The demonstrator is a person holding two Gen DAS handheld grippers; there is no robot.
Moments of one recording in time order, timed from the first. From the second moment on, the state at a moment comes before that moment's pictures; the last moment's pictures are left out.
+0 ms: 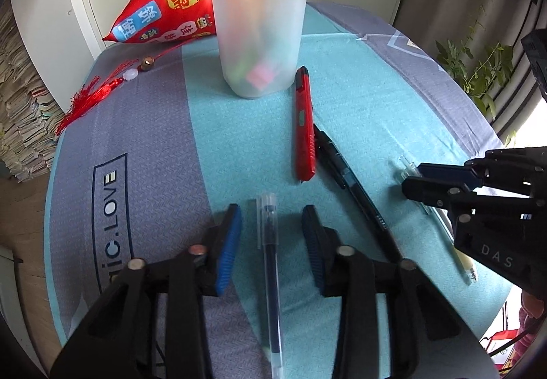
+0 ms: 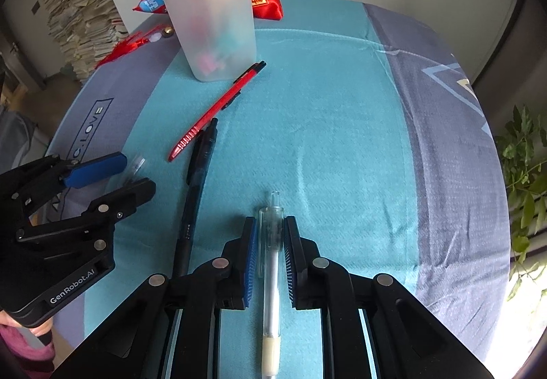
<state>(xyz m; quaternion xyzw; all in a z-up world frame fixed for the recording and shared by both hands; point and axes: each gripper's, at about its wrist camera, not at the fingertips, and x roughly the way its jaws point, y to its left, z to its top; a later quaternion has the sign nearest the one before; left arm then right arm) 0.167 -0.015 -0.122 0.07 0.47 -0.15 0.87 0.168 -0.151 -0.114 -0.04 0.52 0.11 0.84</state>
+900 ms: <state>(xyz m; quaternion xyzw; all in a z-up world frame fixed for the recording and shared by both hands) 0.106 0.013 -0.051 0.03 0.38 -0.15 0.91 0.099 -0.166 -0.032 0.01 0.41 0.12 0.90</state>
